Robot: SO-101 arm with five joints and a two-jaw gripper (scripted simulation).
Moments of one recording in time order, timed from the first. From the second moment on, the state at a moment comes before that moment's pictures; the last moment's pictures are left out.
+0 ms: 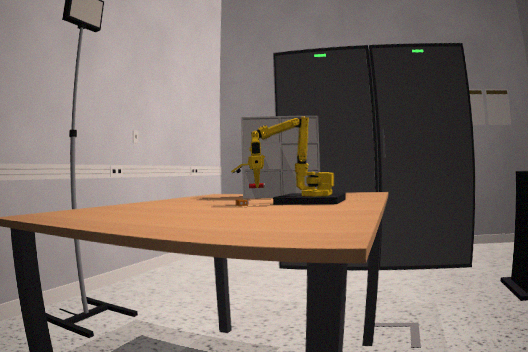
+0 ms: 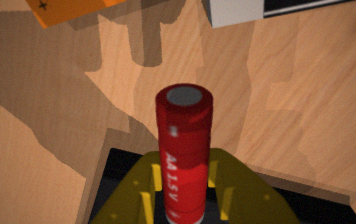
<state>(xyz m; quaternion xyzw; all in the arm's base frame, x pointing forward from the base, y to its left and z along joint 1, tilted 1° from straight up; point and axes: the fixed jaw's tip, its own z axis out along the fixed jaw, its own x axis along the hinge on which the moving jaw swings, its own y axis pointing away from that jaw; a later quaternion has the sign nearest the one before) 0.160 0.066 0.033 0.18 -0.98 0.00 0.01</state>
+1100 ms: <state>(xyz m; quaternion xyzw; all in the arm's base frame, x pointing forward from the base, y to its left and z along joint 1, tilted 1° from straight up) 0.146 -0.022 0.034 -0.10 -1.00 0.00 0.01</state>
